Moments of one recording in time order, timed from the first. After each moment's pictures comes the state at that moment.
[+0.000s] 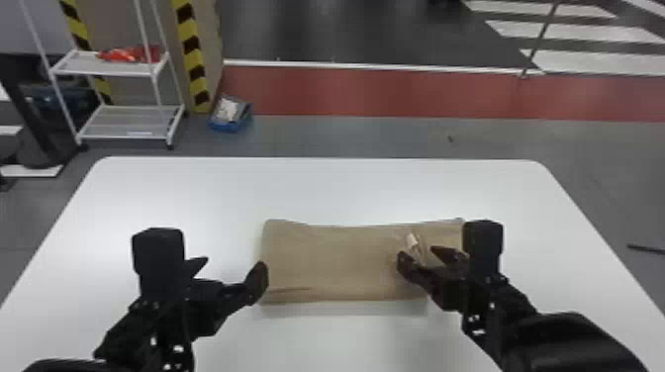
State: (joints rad) left arm 0.29 0.00 -0.07 -2.11 0.07 0.72 -0.12; right arm 0.10 -0.15 0.03 -1.73 -0.11 0.56 0.16
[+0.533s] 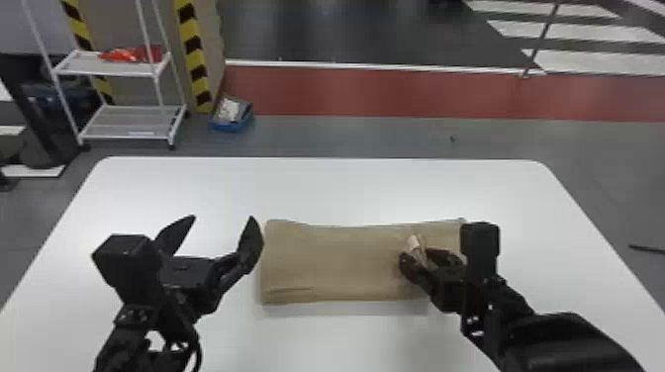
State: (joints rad) left arm 0.35 0.00 -0.09 -2.01 0.13 0.17 -0.06; right arm 0.09 -0.15 0.04 -1.71 -0.11 0.56 0.16
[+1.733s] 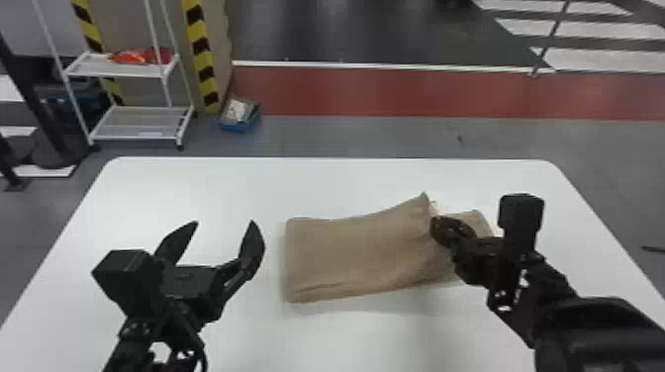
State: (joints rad) left arm 0.37 0.00 -0.08 -1.98 0.16 0.09 -0.06; right arm 0.09 -0.15 -0.05 -1.84 -0.15 0.57 0.20
